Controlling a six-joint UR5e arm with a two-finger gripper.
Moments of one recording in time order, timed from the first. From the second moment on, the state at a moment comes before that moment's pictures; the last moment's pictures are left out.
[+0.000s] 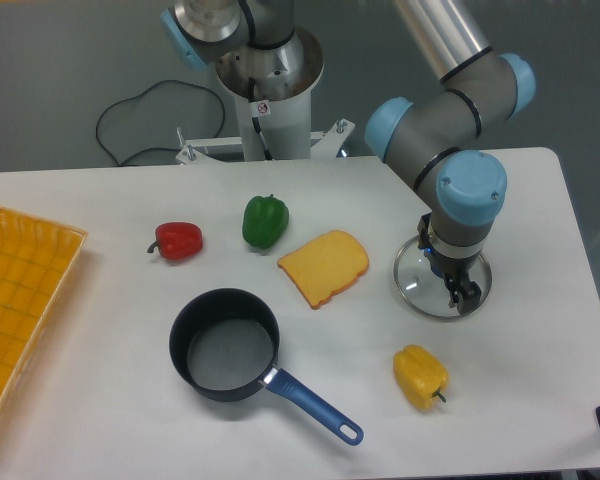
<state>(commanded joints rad) 2.68 -2.02 -1.55 -1.11 1.65 1.87</state>
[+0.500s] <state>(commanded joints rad) 2.56 -1.94 -1.65 -1.11 1.64 1.76</state>
